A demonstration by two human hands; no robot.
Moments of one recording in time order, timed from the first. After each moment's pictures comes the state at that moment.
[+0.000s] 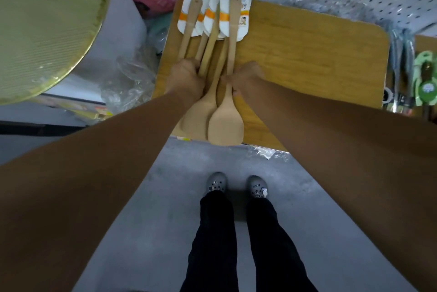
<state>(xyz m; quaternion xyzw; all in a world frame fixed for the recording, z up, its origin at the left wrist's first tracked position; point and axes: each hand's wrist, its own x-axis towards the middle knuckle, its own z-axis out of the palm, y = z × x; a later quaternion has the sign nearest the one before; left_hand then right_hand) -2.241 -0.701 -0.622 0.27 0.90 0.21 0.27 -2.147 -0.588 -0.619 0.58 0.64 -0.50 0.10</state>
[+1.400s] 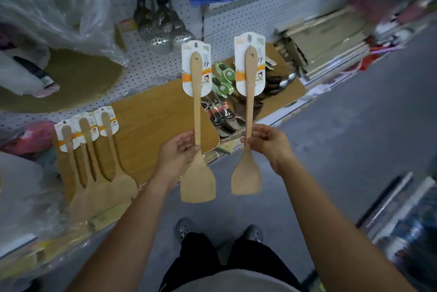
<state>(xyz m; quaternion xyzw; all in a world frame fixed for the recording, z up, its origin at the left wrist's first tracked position) -1.938 -0.688 -0.396 0.31 0.62 0.43 0.58 -1.701 -0.657 -0.362 0.64 0.37 -0.58 -0.35</state>
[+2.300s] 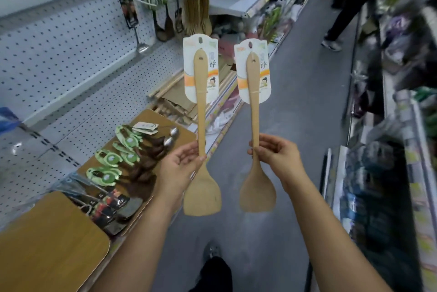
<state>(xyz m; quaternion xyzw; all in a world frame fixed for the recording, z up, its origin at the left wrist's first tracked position) -1.511 -0.590 -0.282 0.48 0.45 0.41 0.63 -1.297 -0.677 -0.255 0.66 0.27 -0.40 -0.58</state>
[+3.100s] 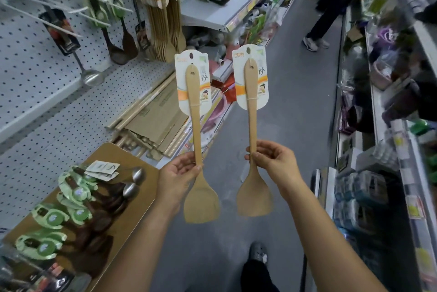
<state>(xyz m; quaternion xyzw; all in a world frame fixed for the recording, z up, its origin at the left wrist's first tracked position) -1.325 -0.407 -0.308 0.45 0.47 0.36 0.67 -1.111 -0.503 -0.266 0.68 0.24 -0.39 -0.57</state>
